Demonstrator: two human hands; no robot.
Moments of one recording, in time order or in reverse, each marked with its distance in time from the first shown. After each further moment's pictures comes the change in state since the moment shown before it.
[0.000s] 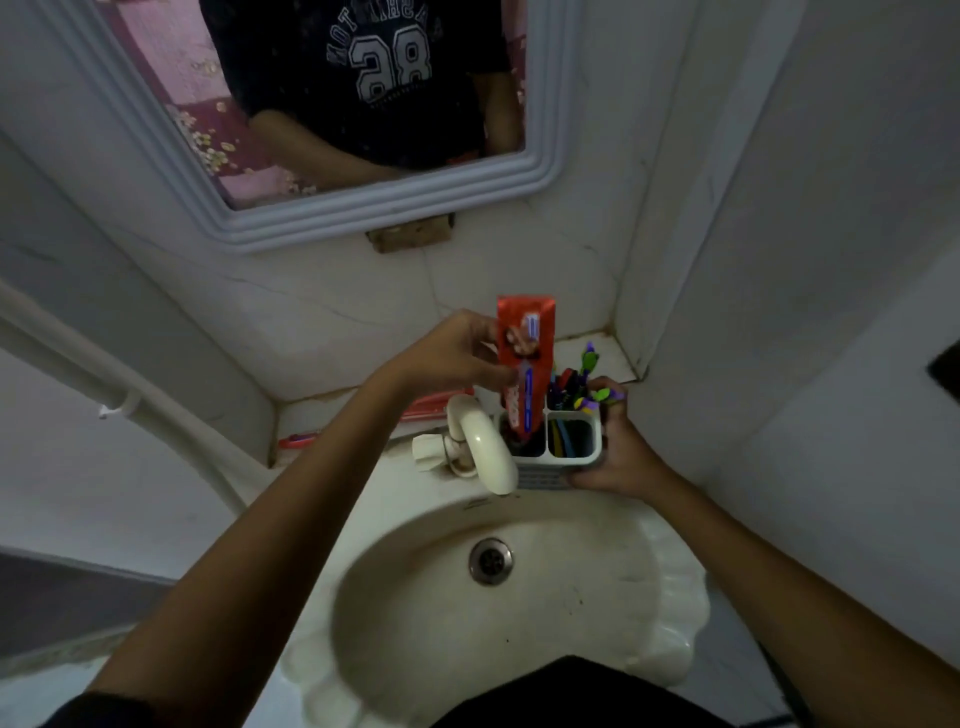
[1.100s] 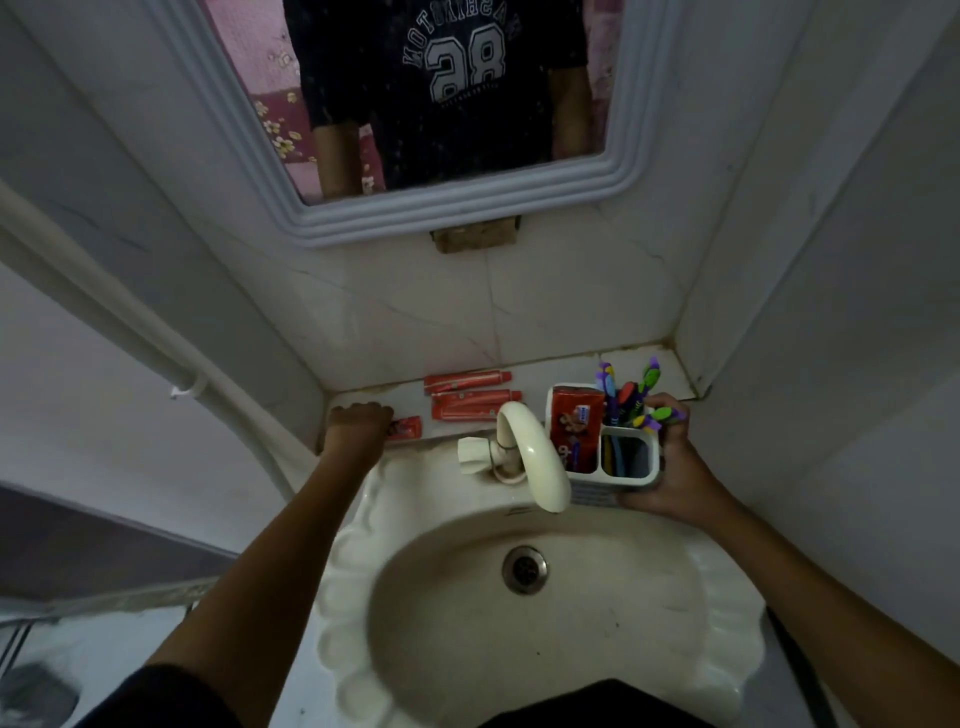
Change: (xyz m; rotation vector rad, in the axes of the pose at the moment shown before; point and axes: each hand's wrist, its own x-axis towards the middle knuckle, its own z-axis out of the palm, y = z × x) left_hand -0.083 -0.222 -0.040 1.257 0.254 -0.552; right_hand 0.004 0.021 -0.005 0.019 -0.053 -0.039
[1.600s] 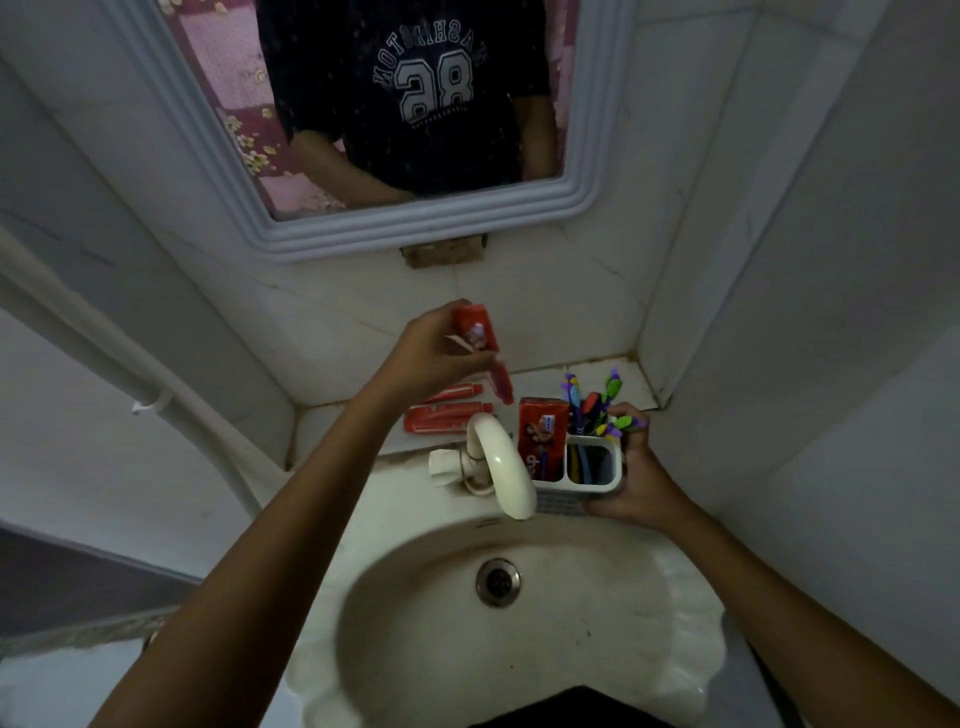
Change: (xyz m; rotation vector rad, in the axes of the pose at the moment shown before) left_hand 0.000 0.087 -0.191 -1.264 0.107 0.244; right_hand 0.000 -0.002 0.004 0.004 0.011 0.087
